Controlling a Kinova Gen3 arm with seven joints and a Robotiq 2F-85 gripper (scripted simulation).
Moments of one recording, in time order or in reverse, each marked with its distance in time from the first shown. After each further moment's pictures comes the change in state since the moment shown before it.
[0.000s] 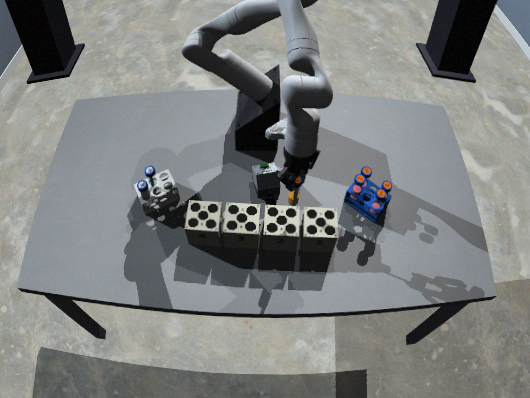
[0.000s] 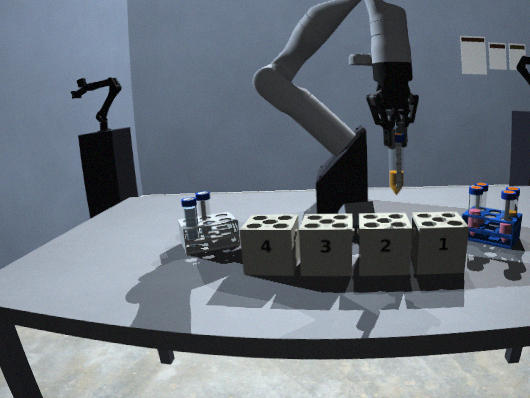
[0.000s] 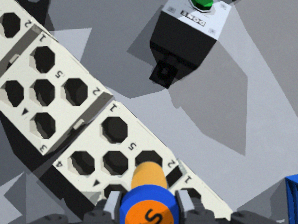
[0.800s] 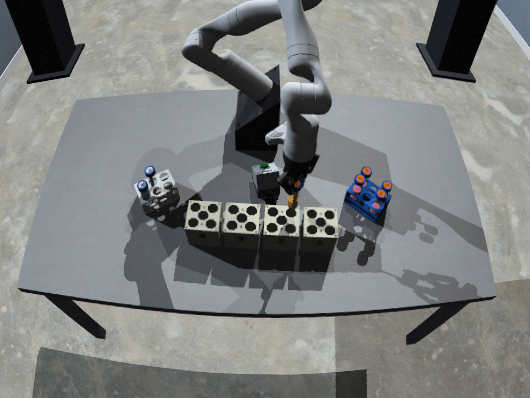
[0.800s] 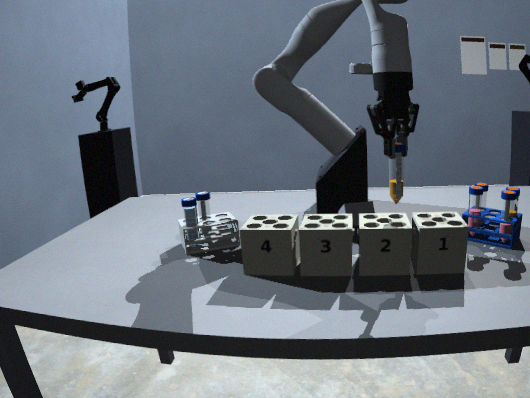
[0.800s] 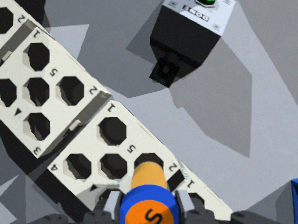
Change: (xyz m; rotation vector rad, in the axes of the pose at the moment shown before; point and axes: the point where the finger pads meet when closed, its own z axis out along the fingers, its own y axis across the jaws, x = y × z) arm 0.000 0.000 0.018 0.000 0.000 0.000
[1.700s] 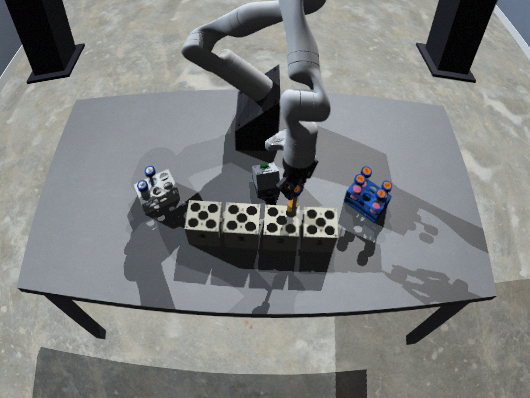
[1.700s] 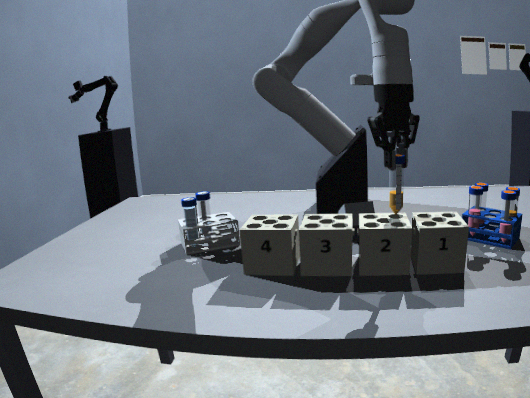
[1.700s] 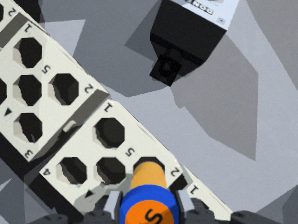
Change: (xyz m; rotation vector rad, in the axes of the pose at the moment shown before) arm 0.000 0.000 0.022 0.000 0.000 0.000
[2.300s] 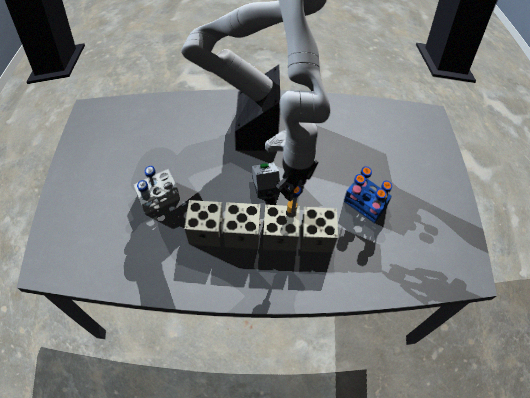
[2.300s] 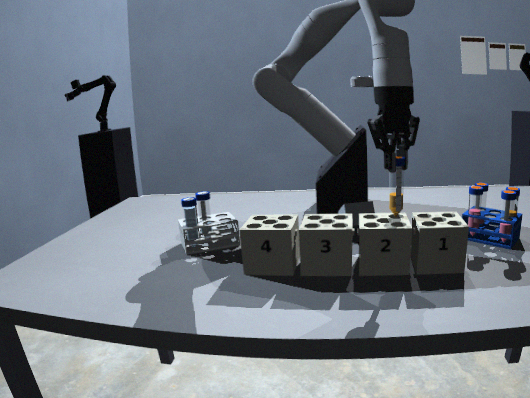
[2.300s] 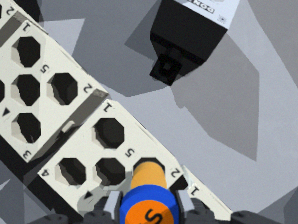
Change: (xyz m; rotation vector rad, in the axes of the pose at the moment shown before) arm 0.000 0.000 0.004 0.000 0.000 0.000
